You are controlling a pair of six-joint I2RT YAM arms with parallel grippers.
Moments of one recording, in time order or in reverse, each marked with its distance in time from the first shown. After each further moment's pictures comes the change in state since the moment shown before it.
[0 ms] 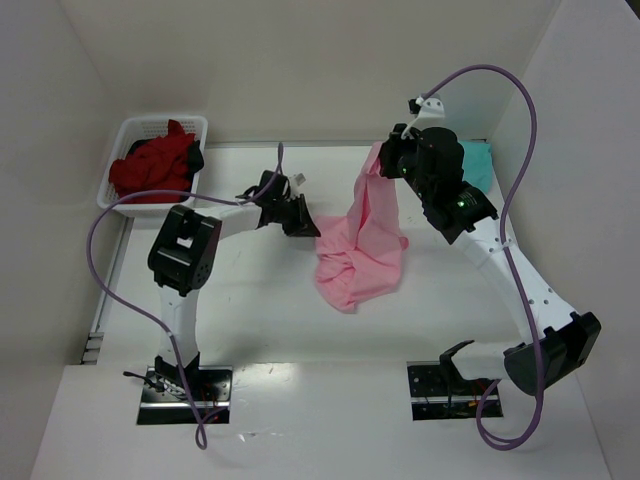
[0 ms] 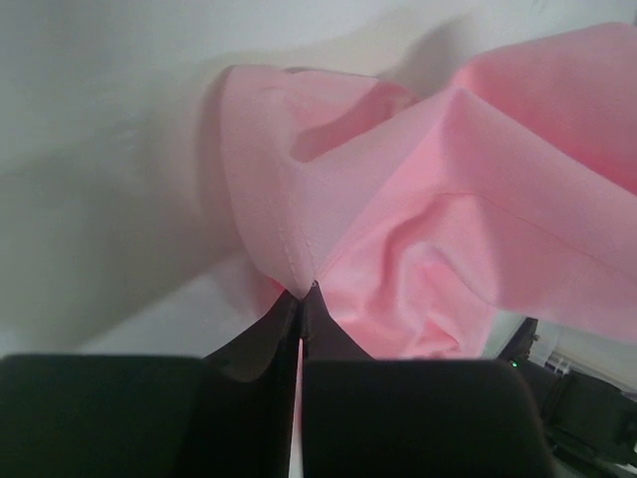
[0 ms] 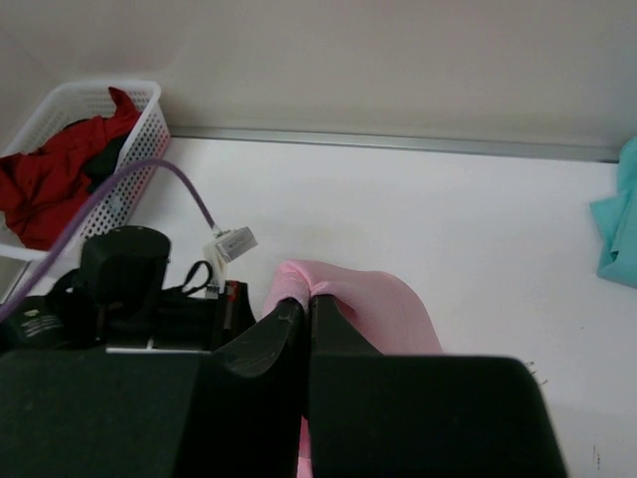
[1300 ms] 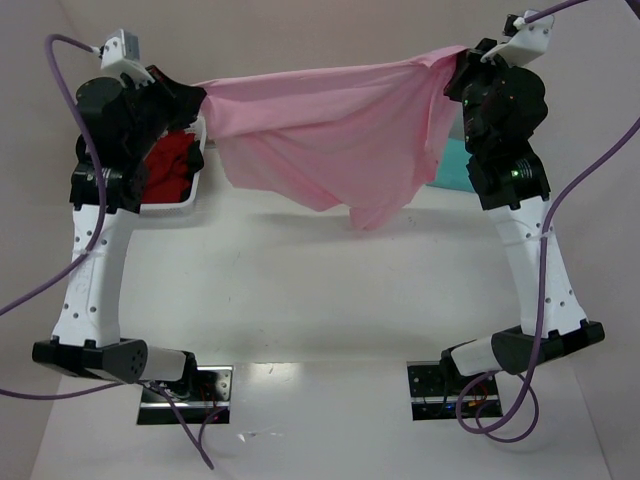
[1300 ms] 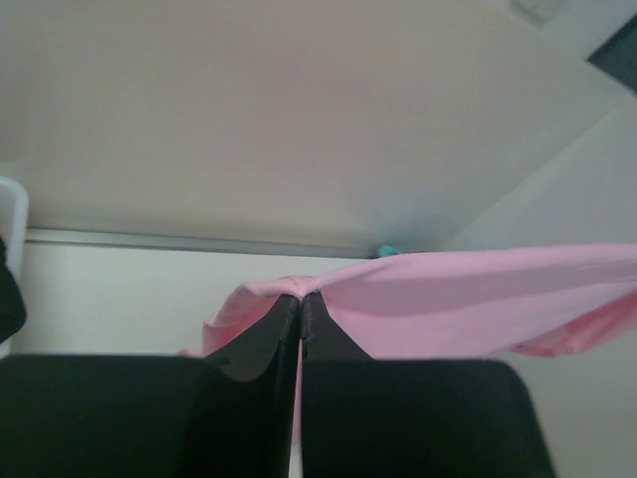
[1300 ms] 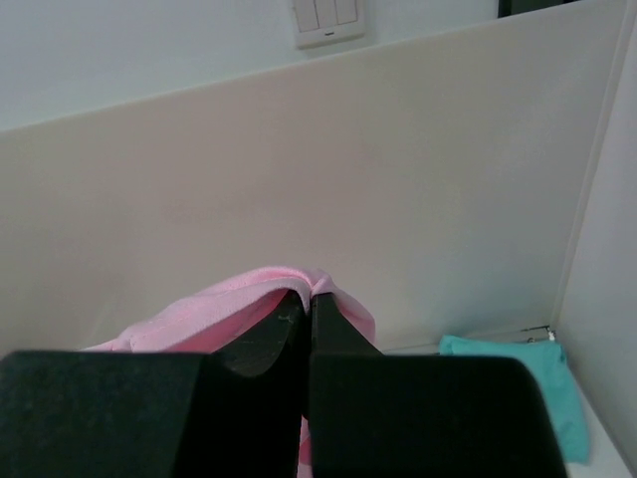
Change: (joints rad) left arm 0.314 -0.724 0.453 -0.304 -0.379 0.103; right arm -0.170 0.106 0.499 0.034 0.219 -0.149
